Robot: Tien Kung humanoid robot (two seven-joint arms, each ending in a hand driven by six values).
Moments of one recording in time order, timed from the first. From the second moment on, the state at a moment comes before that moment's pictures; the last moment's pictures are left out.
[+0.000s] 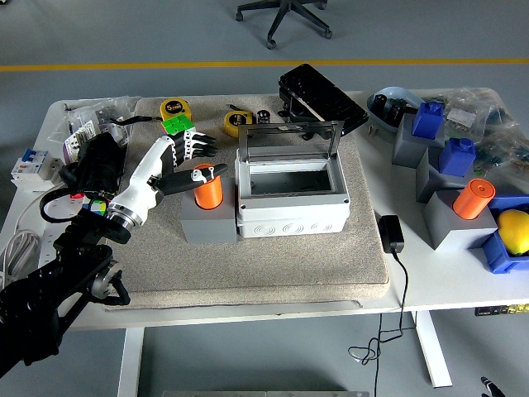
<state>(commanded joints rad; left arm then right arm) -0.41 0.24 -0.85 -1.15 0.97 0.16 -0.27 0.18 -0.19 0.29 0.29 0.46 -0.22 0.03</state>
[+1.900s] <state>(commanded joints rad) -0.47 0.18 -0.78 -1.07 0.81 0.14 -0.26 0.19 -0.19 0.28 0.29 0.47 -0.22 0.03</state>
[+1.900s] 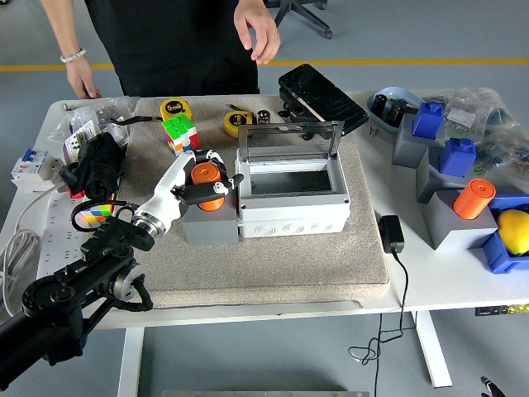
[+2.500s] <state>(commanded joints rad) -0.50 0.21 -0.80 -1.20 0.94 0.21 -0.26 0.18 -0.19 0.28 0.29 0.47 -0.22 0.03</state>
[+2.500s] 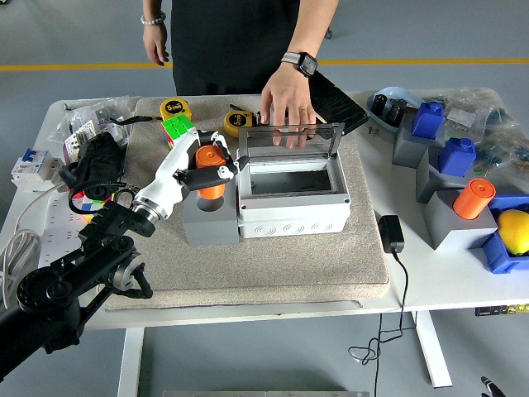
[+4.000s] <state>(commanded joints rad) -0.95 0.00 -0.39 -1.02 1.30 0.17 0.19 0.19 -0.20 0.27 0.29 0.48 -0.23 0.04</state>
